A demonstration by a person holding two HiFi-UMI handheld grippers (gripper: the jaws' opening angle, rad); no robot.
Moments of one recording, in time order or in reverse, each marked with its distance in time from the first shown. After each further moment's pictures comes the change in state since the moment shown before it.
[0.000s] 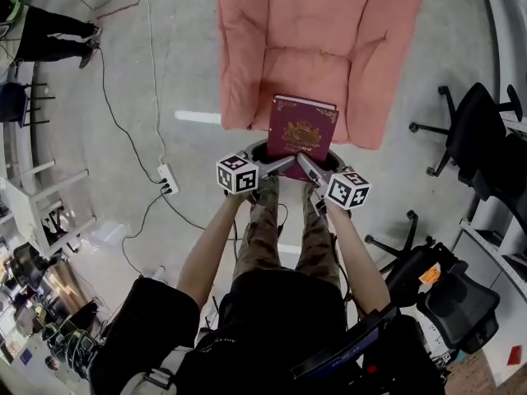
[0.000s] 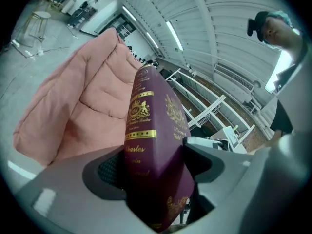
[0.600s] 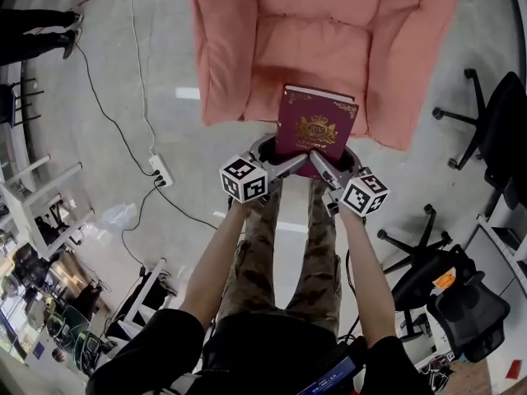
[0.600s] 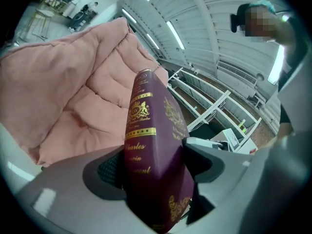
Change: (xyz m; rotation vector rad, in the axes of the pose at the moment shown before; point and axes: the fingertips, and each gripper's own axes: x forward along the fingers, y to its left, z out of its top) left arm 0.072 0.083 -0.072 0.021 -0.039 0.031; right arm 0.038 -0.117 -0.053 0.027 -0.051 0.031
